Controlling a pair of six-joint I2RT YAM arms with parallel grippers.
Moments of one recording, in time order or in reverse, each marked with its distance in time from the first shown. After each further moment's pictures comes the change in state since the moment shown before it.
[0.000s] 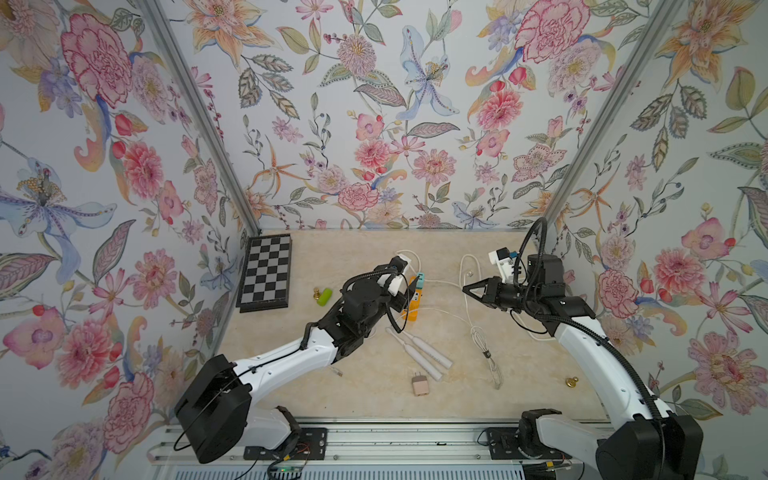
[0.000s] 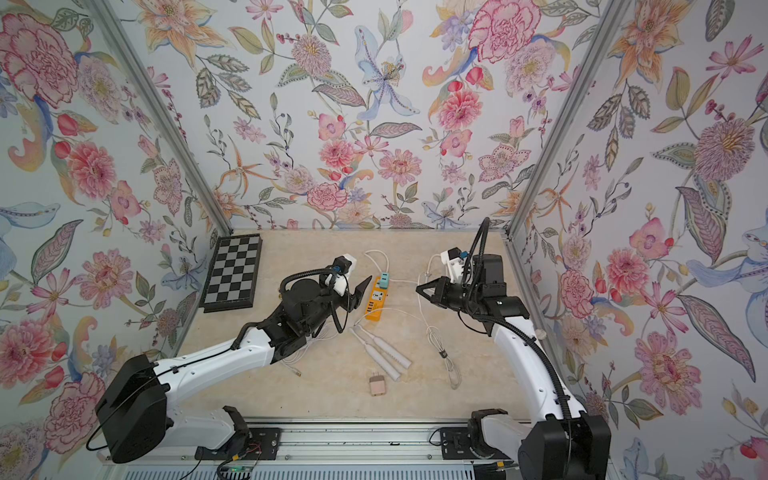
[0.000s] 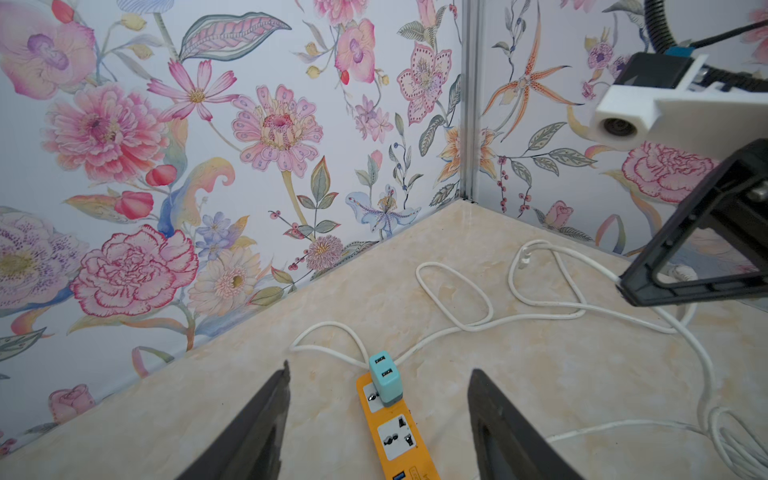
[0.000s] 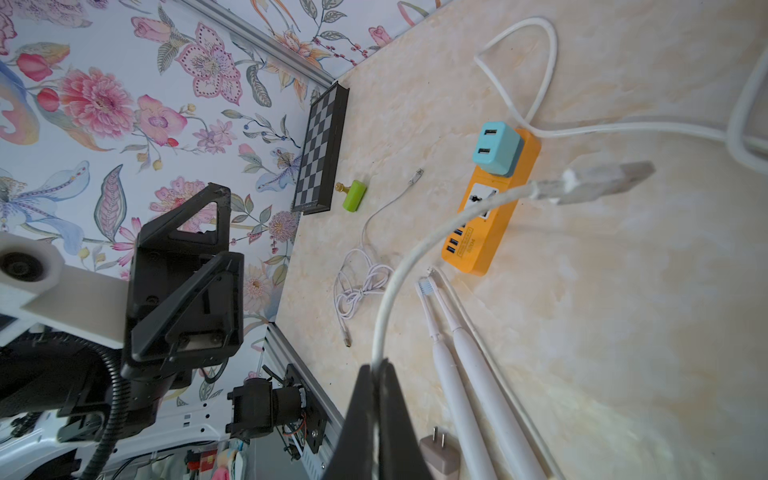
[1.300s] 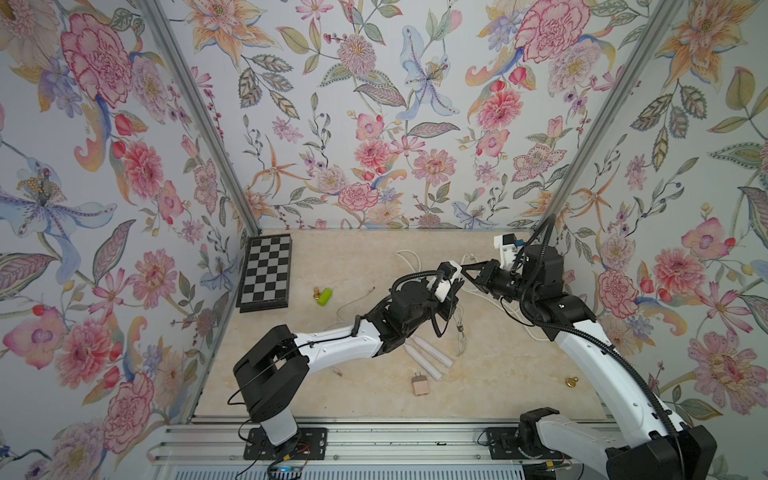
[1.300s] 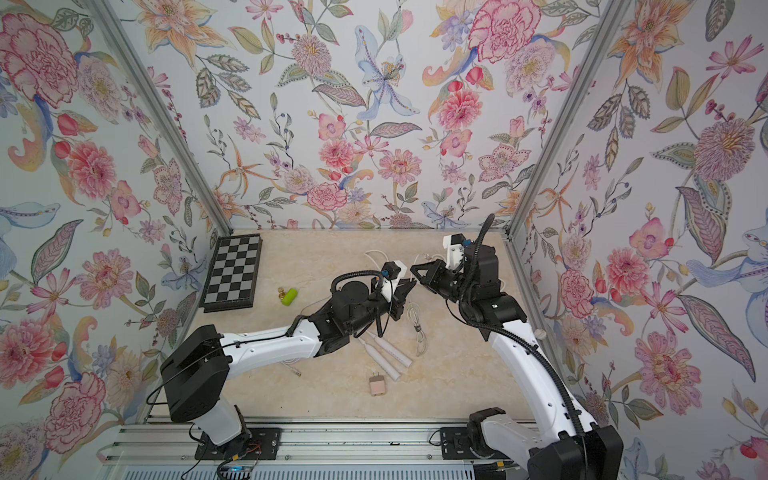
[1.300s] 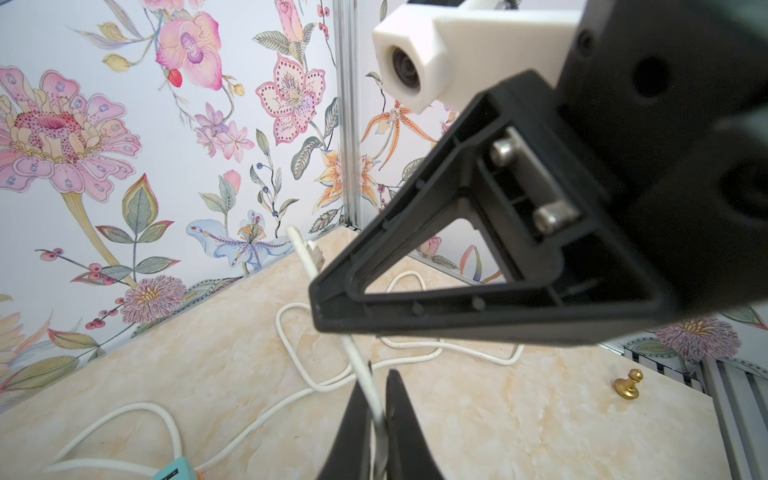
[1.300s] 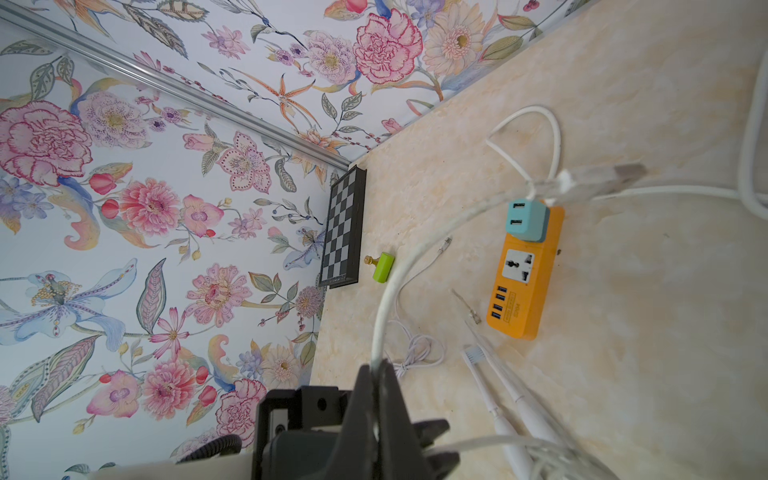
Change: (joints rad) left arm -0.174 0.320 0.262 0.063 0.067 -0.163; right arm 0.146 -0.045 0.060 0.167 0.283 0.311
